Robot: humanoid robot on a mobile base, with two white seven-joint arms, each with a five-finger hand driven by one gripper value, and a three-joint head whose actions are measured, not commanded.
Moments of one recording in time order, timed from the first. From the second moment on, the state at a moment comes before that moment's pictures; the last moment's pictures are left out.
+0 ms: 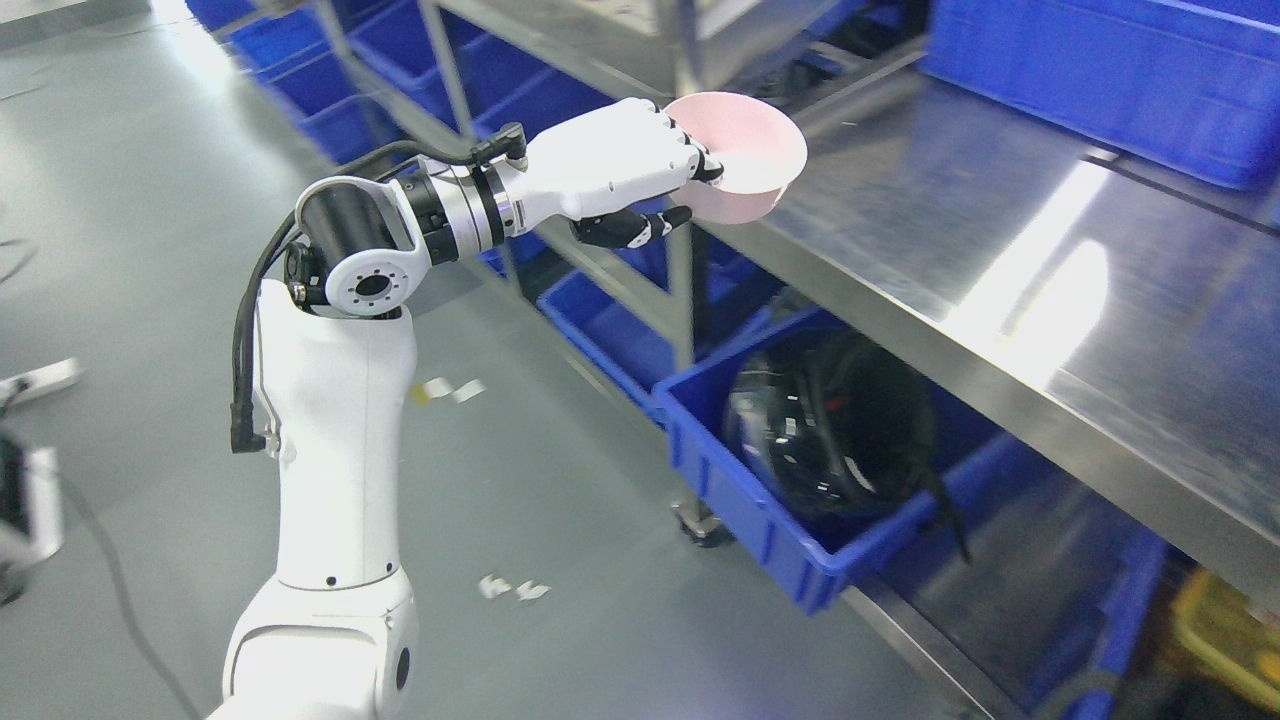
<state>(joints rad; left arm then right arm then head) -0.65 0.00 0.00 -1.60 -0.78 -0.75 -1.01 0.00 0.00 0.05 0.00 0.05 -0.08 -0.03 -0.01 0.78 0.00</state>
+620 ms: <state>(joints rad) -0.62 0.00 0.00 -1.61 -0.77 -0.76 -1.00 0.00 0.00 0.05 0.00 0.05 -0.08 -0.03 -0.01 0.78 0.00</state>
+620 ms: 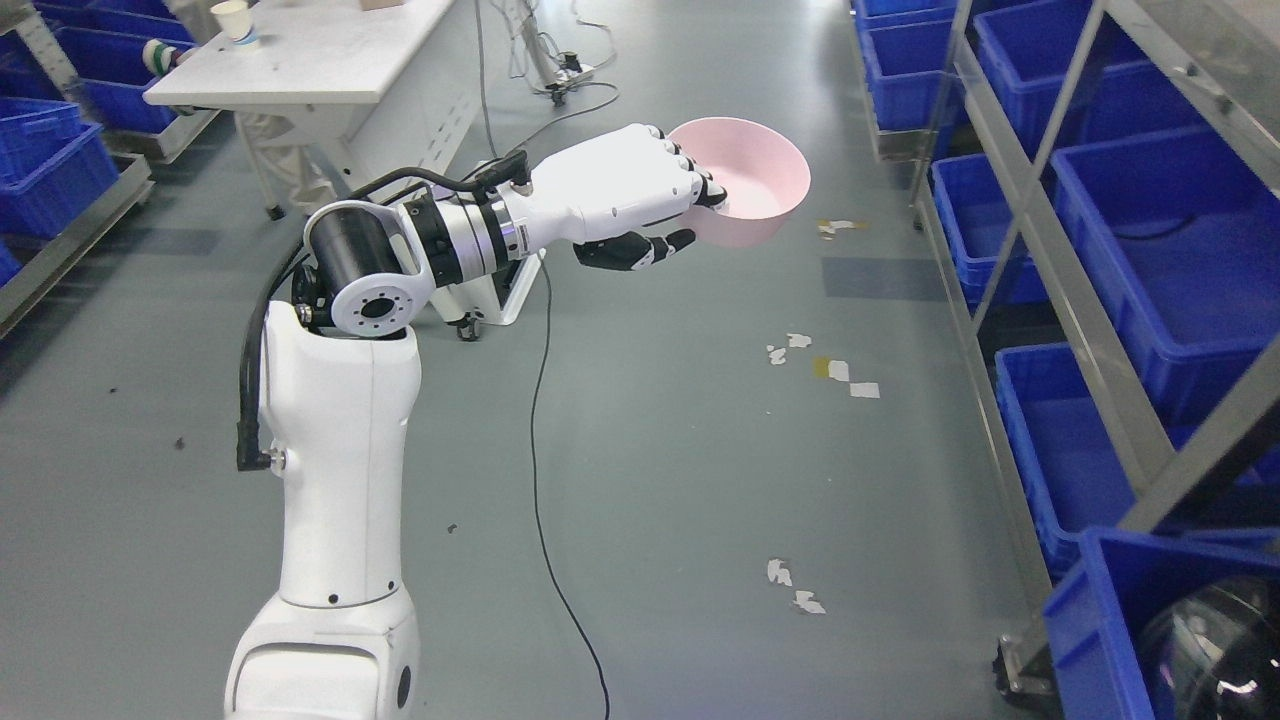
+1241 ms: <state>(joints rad) -0.61 0.00 0.01 -1.61 -0.77 -0.75 -1.00 0.00 0.00 0.05 0.00 0.05 -0.08 -0.02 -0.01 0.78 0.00</state>
